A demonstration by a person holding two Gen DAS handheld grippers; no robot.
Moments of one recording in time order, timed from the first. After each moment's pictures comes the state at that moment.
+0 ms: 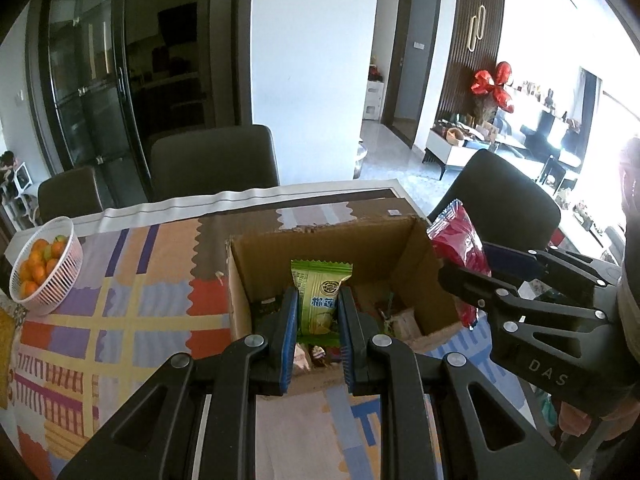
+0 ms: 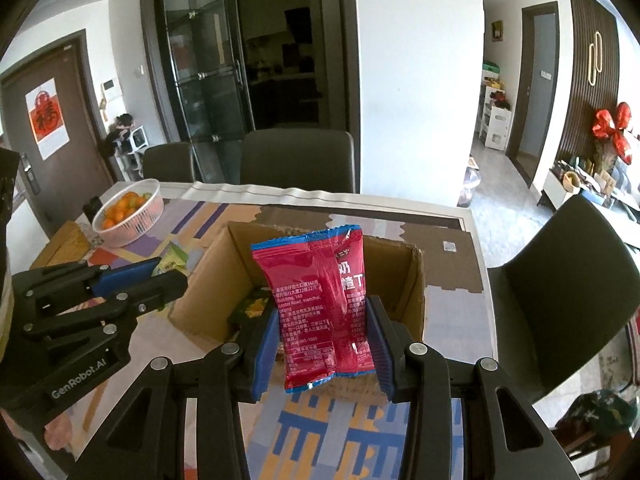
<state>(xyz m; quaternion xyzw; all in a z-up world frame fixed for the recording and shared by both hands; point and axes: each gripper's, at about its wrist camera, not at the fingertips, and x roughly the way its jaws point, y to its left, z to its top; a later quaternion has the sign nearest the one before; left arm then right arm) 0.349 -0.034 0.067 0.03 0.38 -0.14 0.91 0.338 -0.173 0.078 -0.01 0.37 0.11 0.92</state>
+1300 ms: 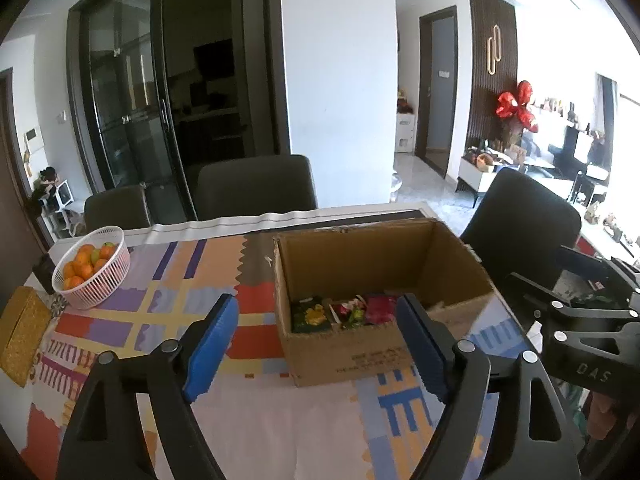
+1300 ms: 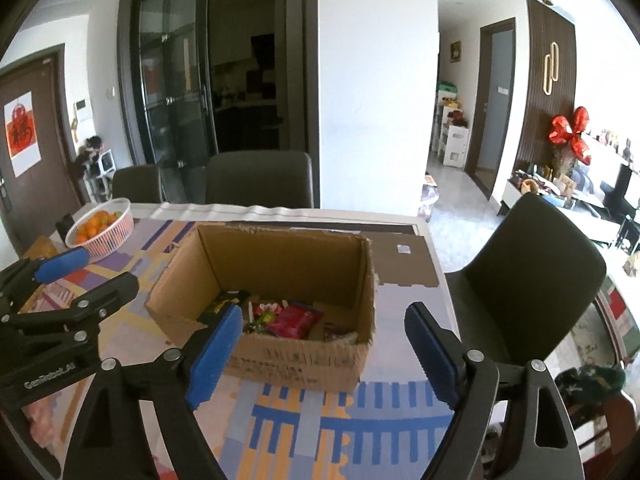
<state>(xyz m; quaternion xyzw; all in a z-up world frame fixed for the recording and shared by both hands) 0.268 -0.022 0.072 0.04 0.30 -0.07 0.95 0.272 -0.195 0.077 -0.01 0.31 0.04 0.95</state>
